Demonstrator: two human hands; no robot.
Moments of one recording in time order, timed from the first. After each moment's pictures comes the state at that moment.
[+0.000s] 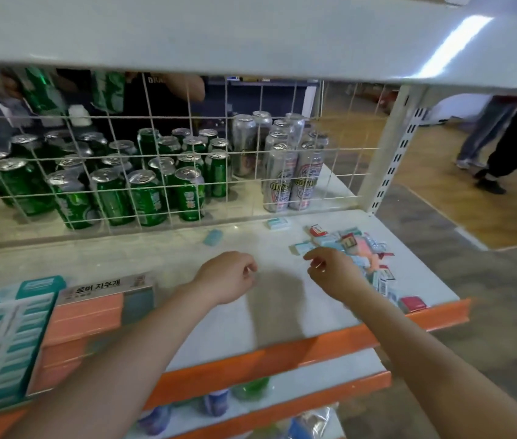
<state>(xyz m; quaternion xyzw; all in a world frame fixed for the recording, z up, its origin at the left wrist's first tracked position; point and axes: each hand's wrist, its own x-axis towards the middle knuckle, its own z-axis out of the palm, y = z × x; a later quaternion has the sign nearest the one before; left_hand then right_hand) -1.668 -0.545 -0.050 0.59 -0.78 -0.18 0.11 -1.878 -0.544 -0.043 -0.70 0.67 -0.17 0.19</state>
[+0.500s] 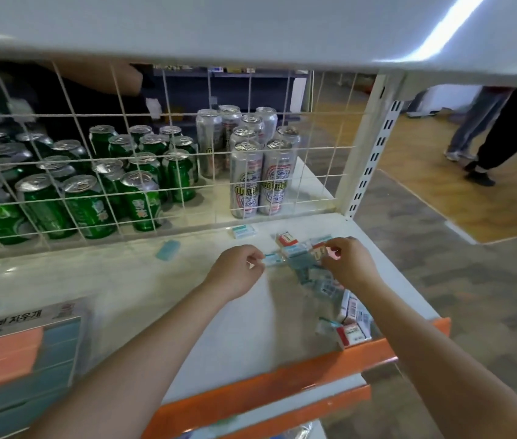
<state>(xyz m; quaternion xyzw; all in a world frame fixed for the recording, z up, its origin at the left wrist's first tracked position) -1.758 -0.604 -0.067 0.60 -0.70 -0.28 0.25 -1.964 -0.606 -0.048 -0.63 0.73 -0.20 0.15</state>
